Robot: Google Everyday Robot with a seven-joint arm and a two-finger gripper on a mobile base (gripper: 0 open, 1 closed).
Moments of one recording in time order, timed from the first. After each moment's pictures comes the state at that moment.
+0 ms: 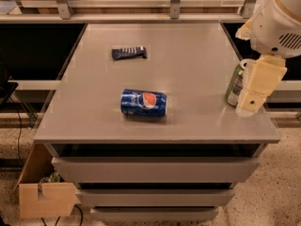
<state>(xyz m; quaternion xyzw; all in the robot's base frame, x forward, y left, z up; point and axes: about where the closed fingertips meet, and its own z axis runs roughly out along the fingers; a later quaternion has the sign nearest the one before) 0.456 -0.180 0.978 -0.62 0.76 -0.03 0.17</state>
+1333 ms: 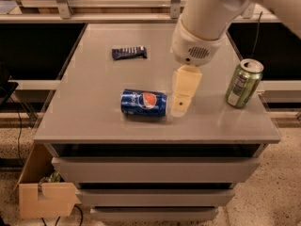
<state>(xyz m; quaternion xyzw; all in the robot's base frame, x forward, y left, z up) 0.501 -0.068 0.923 -0.68 0.72 0.02 0.14</state>
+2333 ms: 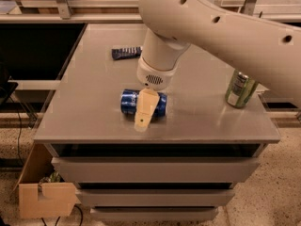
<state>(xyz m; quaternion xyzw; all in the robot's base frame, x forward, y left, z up) 0.520 0.007 0.841 -0.65 0.75 0.05 0.12</state>
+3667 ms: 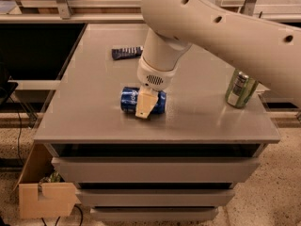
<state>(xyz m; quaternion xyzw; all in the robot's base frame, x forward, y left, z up) 0.519 0.009 0.840 -0.65 0.75 0.06 0.13</state>
